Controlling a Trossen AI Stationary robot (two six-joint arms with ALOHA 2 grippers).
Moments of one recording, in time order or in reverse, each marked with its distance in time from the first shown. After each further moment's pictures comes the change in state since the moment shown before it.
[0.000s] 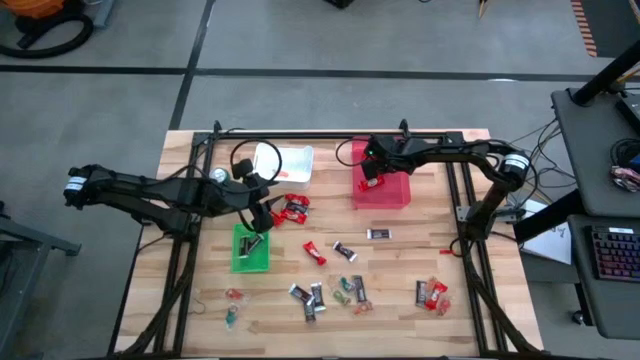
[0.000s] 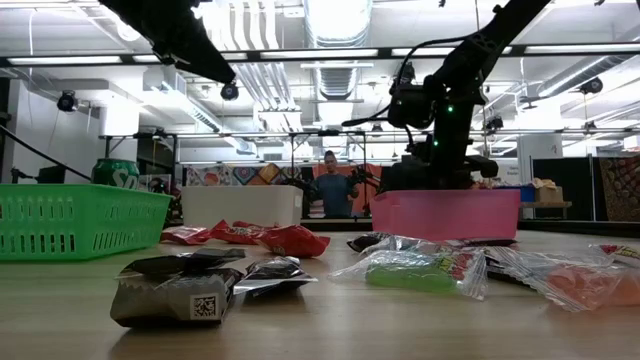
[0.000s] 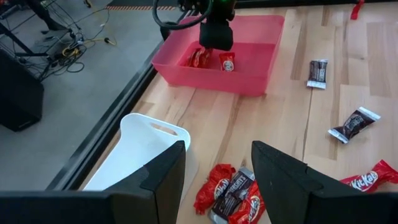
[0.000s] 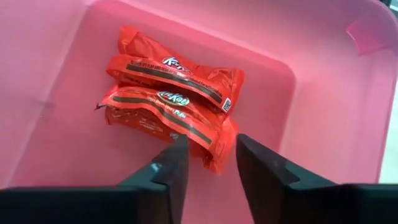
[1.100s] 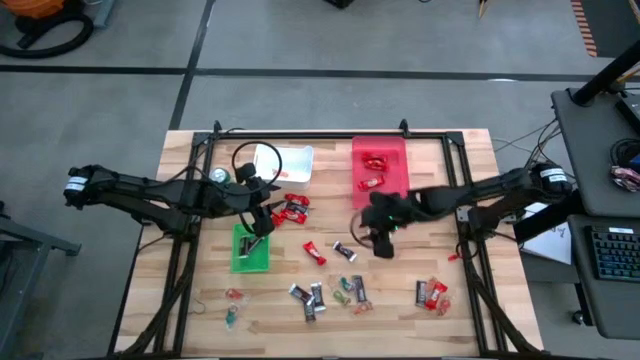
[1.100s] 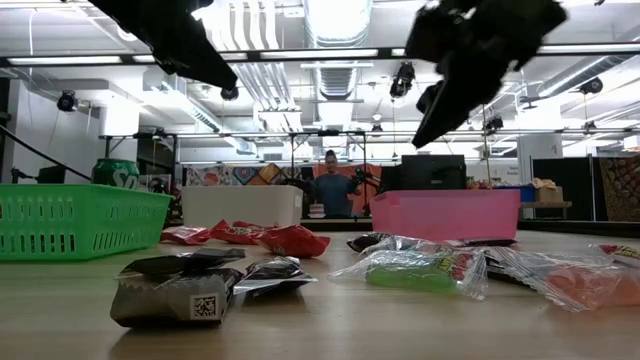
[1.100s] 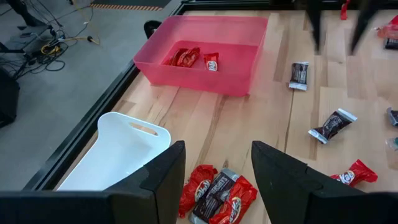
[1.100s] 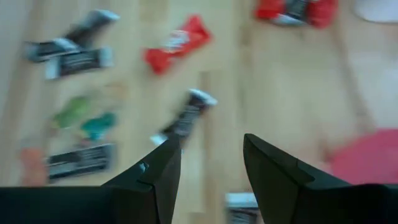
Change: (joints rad) left arm 0.000 0.000 -0.042 0.063 0.061 -0.024; right arm 0.624 -0.321 -0.152 0.226 -0.428 -0.503
